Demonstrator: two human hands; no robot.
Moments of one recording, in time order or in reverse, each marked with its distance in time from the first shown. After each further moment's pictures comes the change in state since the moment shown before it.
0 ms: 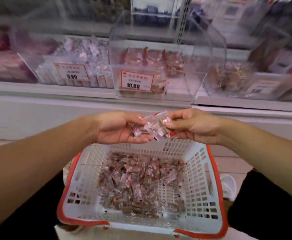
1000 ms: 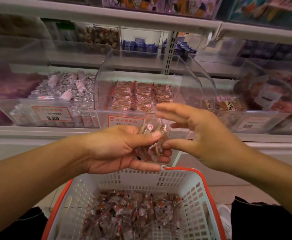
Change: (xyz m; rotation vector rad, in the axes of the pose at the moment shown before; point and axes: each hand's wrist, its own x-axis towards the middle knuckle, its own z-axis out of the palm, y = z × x) left_hand -0.008 0.069 0.047 0.181 -0.134 0.117; right_hand -0.029 -0.085 0.014 -0.928 0.354 -0.640
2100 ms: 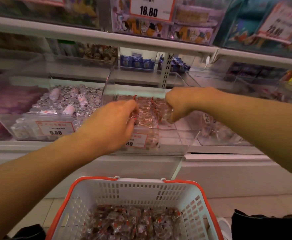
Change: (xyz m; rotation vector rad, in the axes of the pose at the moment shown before) left_hand 0.001 0.043 -0.035 1.619 0.824 0.620; right_hand 0.152 0.030 -0.042 -1.024 -0.467 0.261
